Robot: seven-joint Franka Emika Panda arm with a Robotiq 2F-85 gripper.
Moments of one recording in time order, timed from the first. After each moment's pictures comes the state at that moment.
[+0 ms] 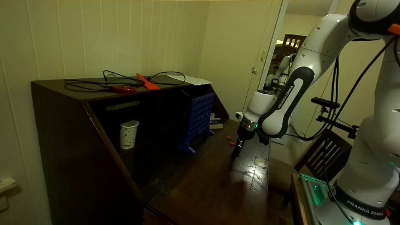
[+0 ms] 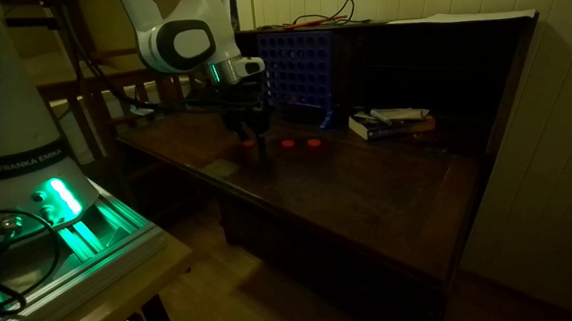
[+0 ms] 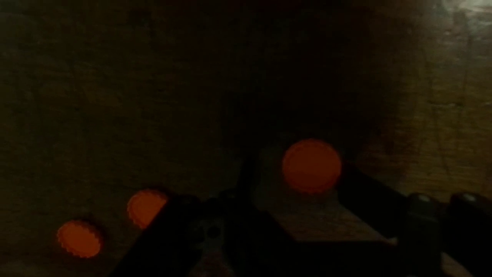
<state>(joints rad) -0.21 0.17 -0.24 -2.74 -0.26 3.13 -0.22</state>
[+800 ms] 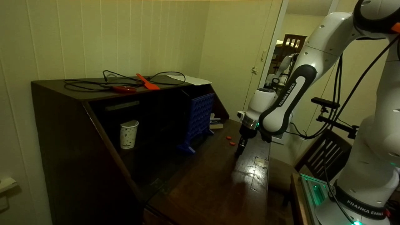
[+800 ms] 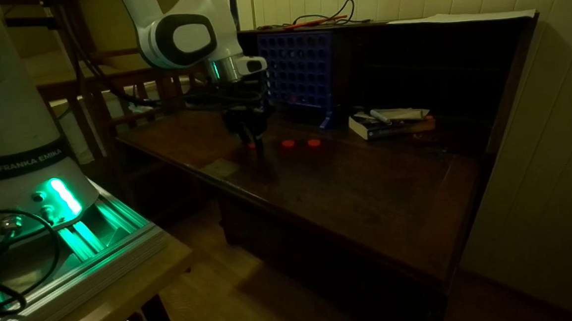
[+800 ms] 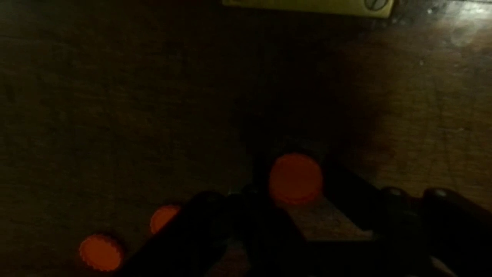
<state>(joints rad) -0.20 0.14 -0.27 -2.74 -0.27 3.06 -0.25</state>
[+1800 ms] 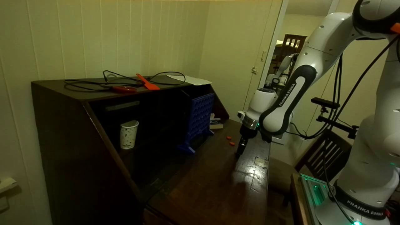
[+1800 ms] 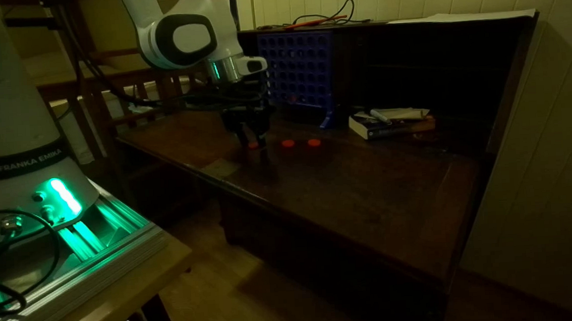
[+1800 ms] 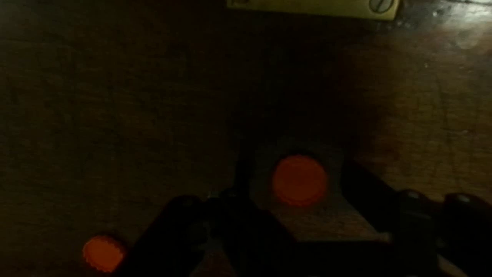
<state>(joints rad) -0.20 0.14 -0.28 -2.74 -0.27 3.06 -0.25</state>
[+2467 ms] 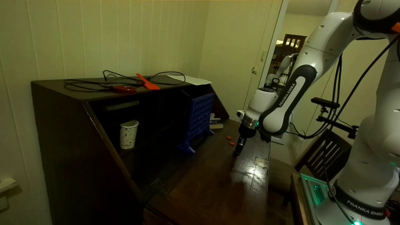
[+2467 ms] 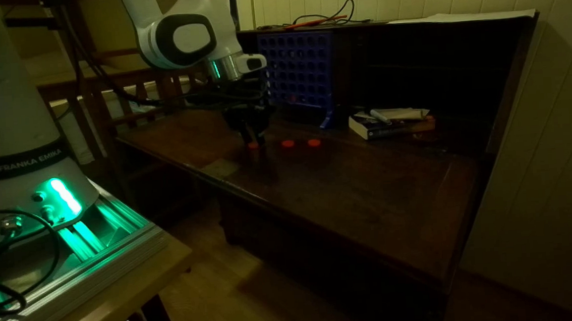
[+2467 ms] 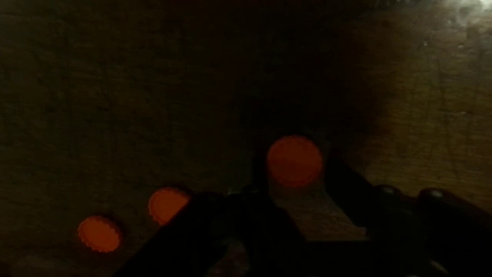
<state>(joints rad) -0.20 0.14 -0.27 -2.74 -0.27 3.09 -0.25</state>
